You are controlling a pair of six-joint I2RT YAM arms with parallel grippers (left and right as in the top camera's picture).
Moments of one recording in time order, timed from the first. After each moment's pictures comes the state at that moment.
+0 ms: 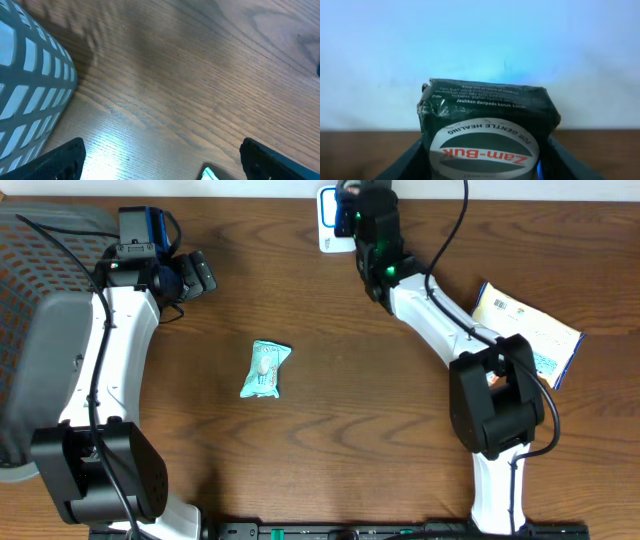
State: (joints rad) left arm 0.06 1.73 1.49 -0.80 -0.03 -0.35; right arm 0.44 2.17 1.69 0.26 0.27 0.25
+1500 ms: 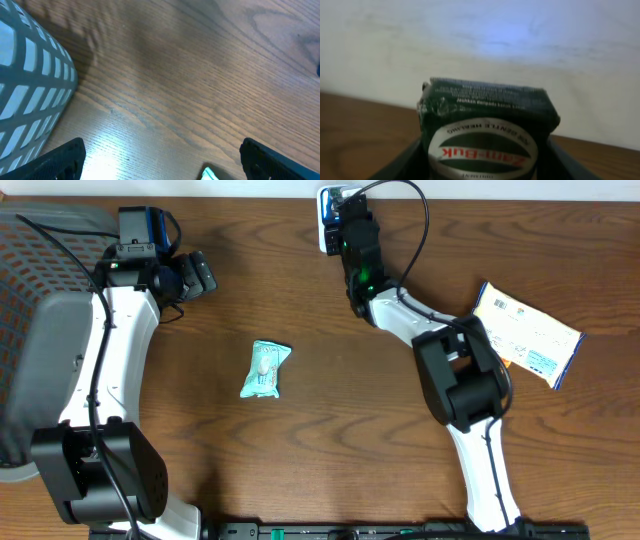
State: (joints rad) left arm 0.06 1.73 1.49 -0.80 -0.03 -0.35; right arm 0.44 2.40 1.70 0.51 0.26 0.02
